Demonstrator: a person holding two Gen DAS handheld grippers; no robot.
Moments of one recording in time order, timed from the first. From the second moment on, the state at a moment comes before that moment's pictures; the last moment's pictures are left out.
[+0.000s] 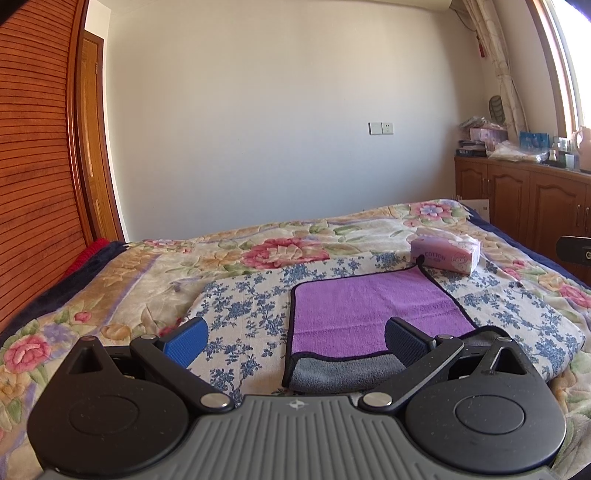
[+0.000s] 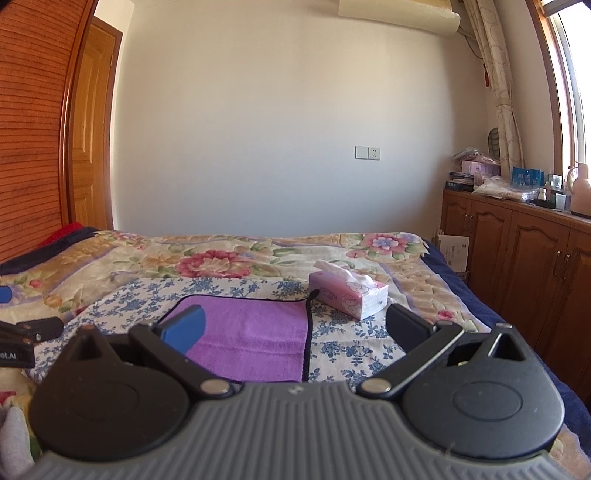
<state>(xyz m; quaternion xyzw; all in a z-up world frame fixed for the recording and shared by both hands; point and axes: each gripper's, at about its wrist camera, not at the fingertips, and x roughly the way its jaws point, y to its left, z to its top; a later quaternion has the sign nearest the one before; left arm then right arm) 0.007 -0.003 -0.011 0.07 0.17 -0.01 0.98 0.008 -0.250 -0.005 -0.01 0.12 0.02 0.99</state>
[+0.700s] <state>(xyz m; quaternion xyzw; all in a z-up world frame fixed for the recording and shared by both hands) 0.045 -0.013 -0.023 0.09 0.22 -0.03 0.97 0.041 -0.237 -0.015 -0.05 0.17 0.05 0.98</state>
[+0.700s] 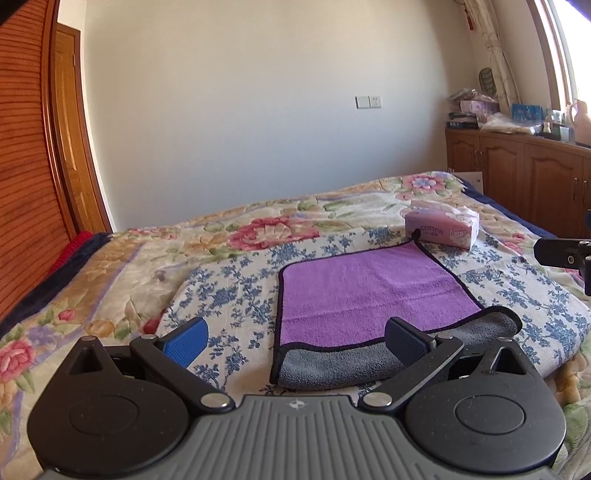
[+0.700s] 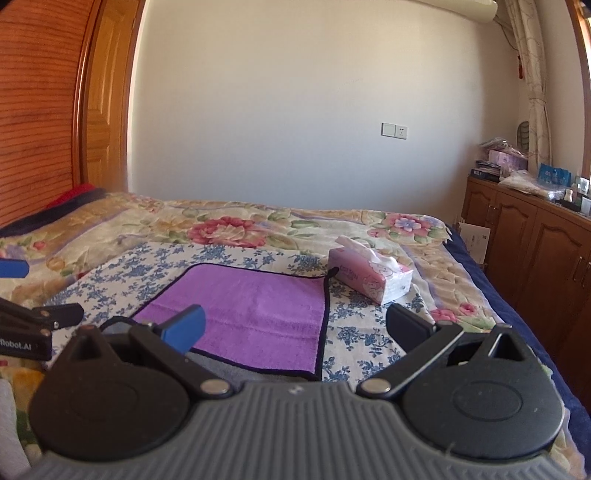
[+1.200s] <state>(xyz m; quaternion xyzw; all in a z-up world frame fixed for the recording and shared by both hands) 0.091 -0.010 -0.041 0.08 0.26 -0.04 0.96 0.080 -0.239 -0.027 -0.05 0.21 0.08 0.97</state>
